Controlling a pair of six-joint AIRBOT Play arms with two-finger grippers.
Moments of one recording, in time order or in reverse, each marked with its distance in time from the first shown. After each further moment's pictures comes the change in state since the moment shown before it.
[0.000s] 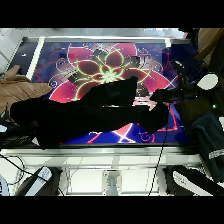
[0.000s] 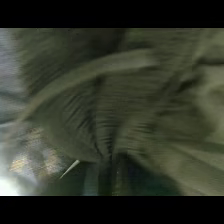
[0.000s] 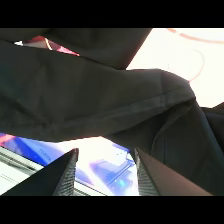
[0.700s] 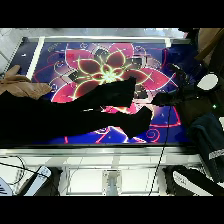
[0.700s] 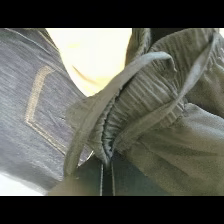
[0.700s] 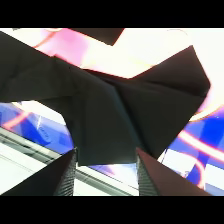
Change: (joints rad) left arm 0.175 0.001 0.444 0.233 -0.091 0.023; right arm 0.000 0.002 0.000 -0.038 0.077 0.000
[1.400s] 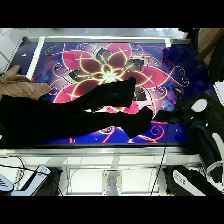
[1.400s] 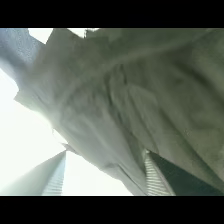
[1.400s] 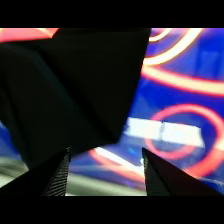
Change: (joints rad) left arm 0.180 -0.007 -0.156 -0.067 -0.188 -0.100; right arm -0.120 0.090 -0.455 0.020 -0.282 -0.010
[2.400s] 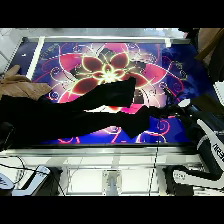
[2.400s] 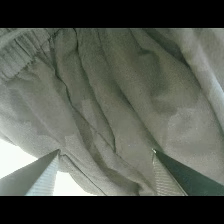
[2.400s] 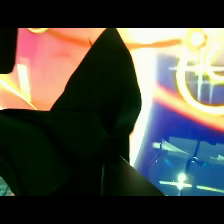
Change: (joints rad) left arm 0.026 0.001 -0.099 -0.197 0.016 0.029; right arm 0.026 -0.327 0.079 0.248 -0.185 -0.194
